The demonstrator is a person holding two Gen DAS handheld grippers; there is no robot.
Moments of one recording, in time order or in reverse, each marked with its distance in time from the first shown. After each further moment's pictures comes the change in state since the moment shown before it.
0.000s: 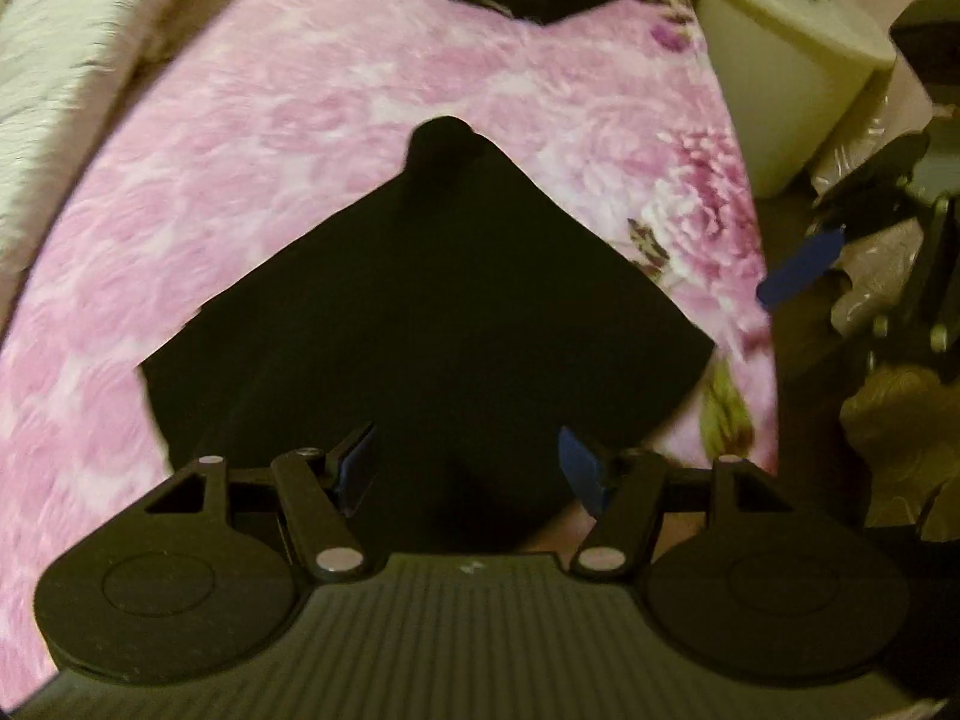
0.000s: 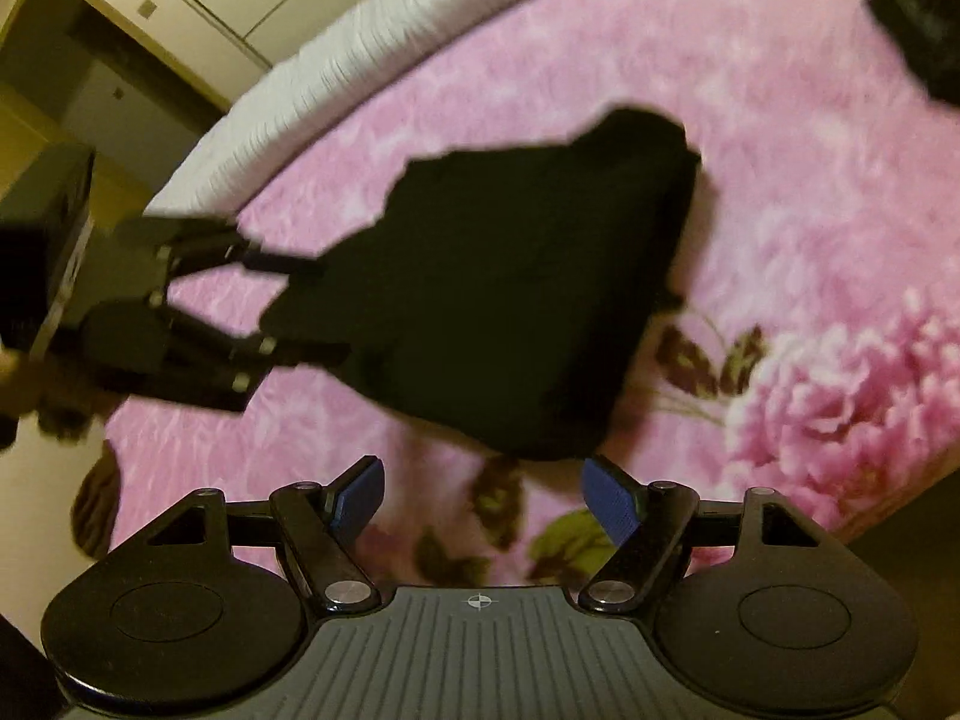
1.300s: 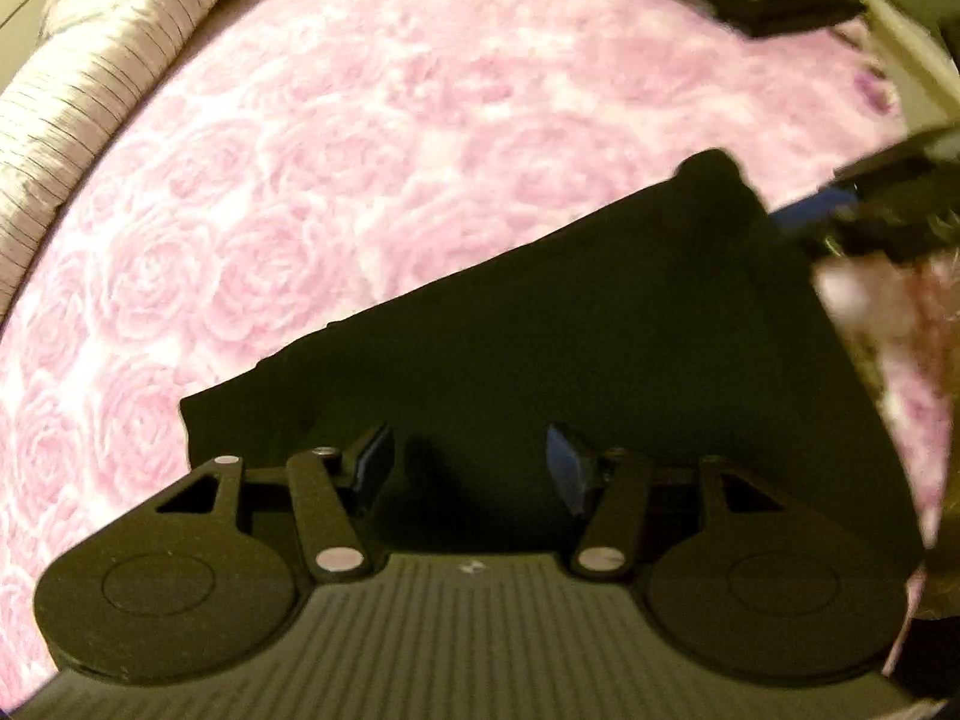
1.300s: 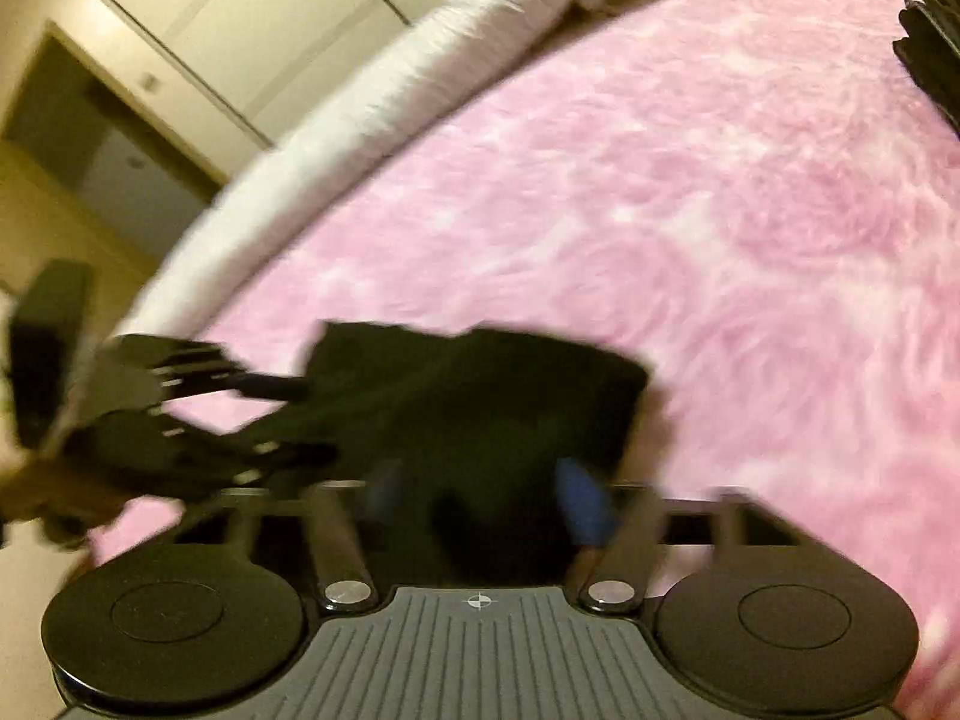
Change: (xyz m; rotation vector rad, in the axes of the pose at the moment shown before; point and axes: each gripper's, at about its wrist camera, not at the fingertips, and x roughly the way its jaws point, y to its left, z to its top) left arm 0.096 0.104 0.026 -0.185 0.063 0.145; right arm 0.089 -0.028 0.110 0.001 -0.170 -0.045
